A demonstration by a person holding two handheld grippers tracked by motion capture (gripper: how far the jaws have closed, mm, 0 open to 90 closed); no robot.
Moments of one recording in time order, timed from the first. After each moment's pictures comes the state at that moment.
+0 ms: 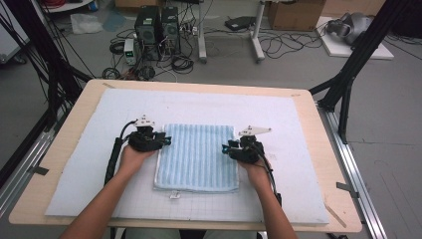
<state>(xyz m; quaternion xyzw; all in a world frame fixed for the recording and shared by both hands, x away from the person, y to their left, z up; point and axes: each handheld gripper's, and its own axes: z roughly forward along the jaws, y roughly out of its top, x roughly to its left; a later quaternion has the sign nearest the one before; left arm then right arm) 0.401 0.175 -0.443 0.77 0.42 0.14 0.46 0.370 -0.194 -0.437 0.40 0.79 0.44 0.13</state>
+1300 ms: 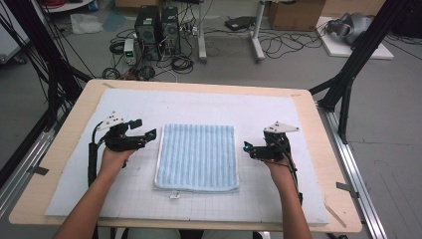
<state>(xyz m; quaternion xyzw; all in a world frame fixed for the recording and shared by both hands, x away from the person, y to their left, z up) 0.364 0.224 -0.416 0.69 0.40 0.18 0.58 0.354 -0.253 -0.408 0.42 0.78 0.41 0.22</state>
